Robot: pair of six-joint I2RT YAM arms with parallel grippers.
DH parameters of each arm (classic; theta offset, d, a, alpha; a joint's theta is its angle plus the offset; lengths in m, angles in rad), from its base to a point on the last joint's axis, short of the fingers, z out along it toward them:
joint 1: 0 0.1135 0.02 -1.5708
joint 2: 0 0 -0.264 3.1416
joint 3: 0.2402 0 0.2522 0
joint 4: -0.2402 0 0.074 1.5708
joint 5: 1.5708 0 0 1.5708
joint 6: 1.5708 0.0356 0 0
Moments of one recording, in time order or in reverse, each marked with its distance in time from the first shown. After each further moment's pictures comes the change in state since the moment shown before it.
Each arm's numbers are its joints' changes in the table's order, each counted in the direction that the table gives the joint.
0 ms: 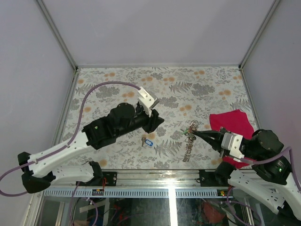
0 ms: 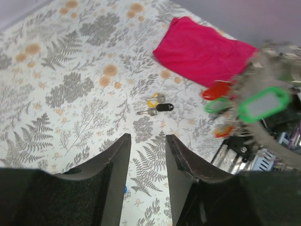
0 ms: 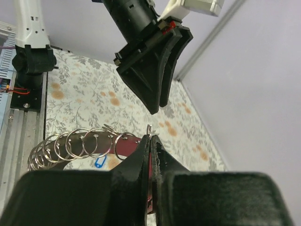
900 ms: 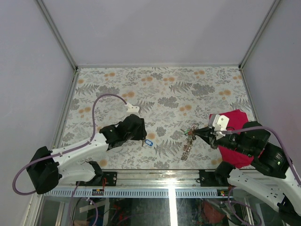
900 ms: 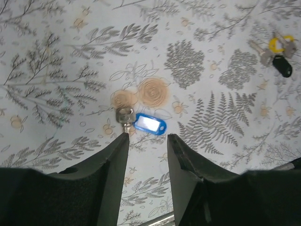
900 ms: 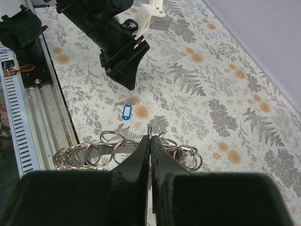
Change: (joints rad) left arm 0.217 0.109 -0.427 0.009 -0.113 -0.539; right arm 0.000 0.104 0.106 -0.317 0.251 0.258
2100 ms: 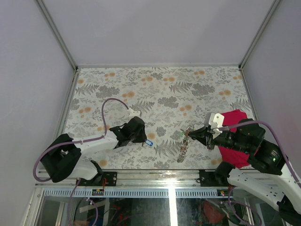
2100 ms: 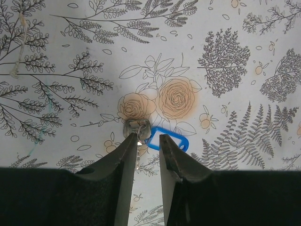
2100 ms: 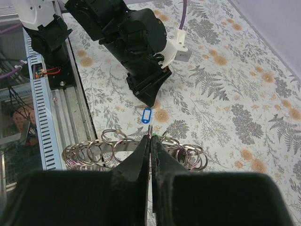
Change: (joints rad) left arm 0.069 0.203 -0.130 0.215 0.076 -0.109; right arm 0.000 0.045 -0.003 0.027 -0.093 0.060
